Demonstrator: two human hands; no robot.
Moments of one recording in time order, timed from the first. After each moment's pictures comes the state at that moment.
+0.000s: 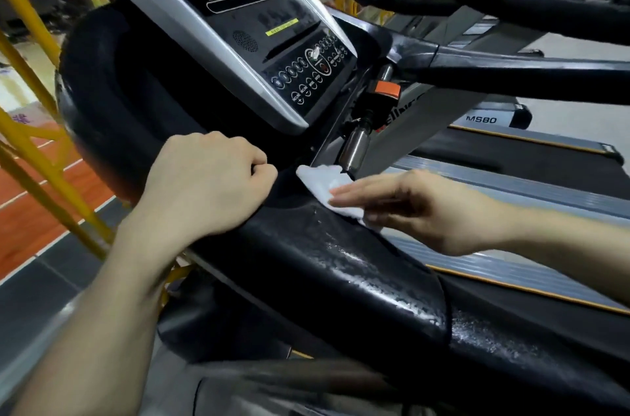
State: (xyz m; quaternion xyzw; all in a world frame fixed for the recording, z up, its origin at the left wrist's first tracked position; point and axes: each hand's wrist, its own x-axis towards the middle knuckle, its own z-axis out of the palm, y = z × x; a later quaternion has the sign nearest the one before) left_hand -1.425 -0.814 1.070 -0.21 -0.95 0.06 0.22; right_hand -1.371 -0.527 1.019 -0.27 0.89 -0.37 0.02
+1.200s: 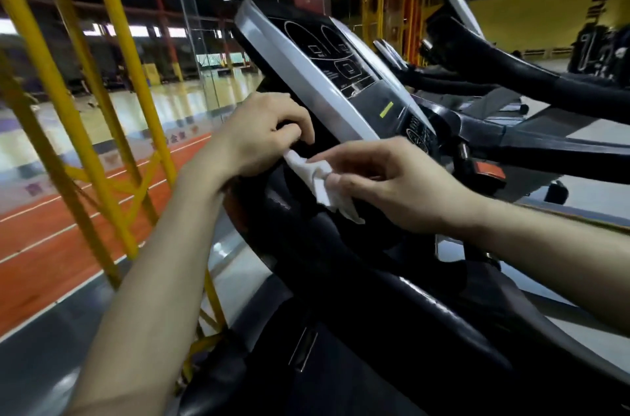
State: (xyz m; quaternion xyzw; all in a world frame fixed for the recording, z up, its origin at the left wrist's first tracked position) left_hand -1.576 -0.964 1.171 -0.42 -0.85 -0.20 0.25; right_hand -1.472 -0.739 1.122 -0.30 0.83 -0.44 -0.16
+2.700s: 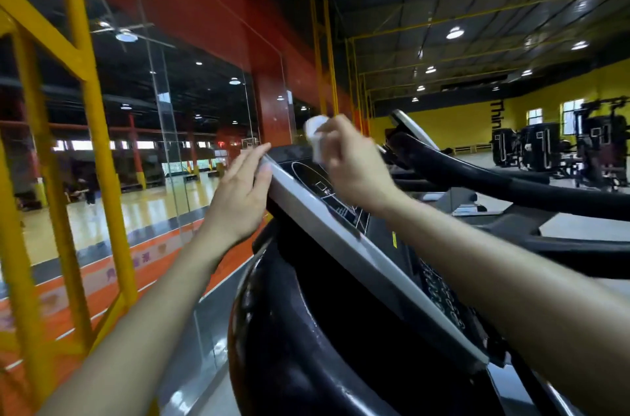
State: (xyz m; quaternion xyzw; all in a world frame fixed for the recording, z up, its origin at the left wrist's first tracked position) left_hand -1.720 -0.994 1.242 -0.32 -0.80 -0.35 0.38; right_hand -1.649 -0.792 1.267 -0.13 0.82 -0.32 -0.46
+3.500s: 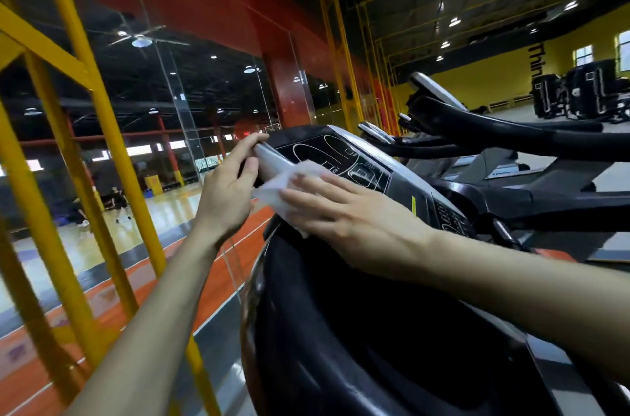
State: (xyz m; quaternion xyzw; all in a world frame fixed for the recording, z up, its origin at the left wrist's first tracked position) left_hand -1.724 -1.006 1.244 -0.31 -0.80 -0.38 0.35; right_hand -1.646 -0.773 1.178 -0.34 0.80 0.18 -0.45
